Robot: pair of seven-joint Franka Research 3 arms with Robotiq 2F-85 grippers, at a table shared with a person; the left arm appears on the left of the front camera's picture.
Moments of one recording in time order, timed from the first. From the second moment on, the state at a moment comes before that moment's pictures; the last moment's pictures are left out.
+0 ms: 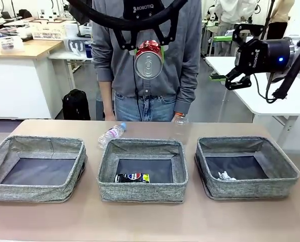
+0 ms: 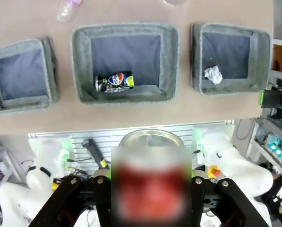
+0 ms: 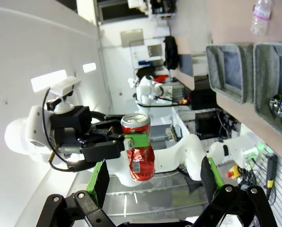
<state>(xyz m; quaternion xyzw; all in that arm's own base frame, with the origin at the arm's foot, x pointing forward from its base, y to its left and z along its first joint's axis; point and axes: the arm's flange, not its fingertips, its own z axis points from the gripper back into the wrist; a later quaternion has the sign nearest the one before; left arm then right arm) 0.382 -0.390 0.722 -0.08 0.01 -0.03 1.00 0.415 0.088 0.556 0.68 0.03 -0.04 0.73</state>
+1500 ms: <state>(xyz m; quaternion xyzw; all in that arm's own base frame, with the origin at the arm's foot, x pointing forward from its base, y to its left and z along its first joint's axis) 0.390 -0.394 0.723 -0.07 0.03 -0.04 1.00 0.415 0.088 0.556 0.68 0.03 -0.04 0.73</state>
